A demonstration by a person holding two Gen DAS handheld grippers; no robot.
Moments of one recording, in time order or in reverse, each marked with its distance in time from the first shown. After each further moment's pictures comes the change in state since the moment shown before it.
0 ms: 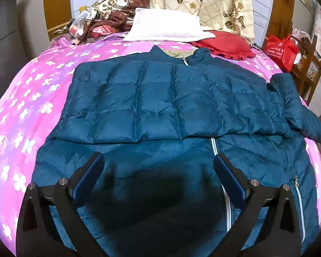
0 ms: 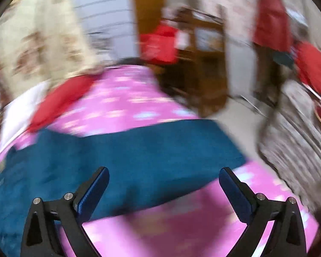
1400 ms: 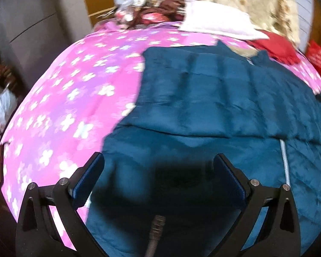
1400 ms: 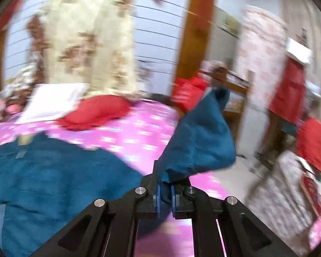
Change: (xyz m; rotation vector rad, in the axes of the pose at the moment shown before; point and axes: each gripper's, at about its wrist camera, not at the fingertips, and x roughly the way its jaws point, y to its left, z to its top) left arm -0.003 0.093 -0.009 -0.142 0.071 0.275; right arm -0.174 0.170 -0.062 -0.415 -0.332 0.148
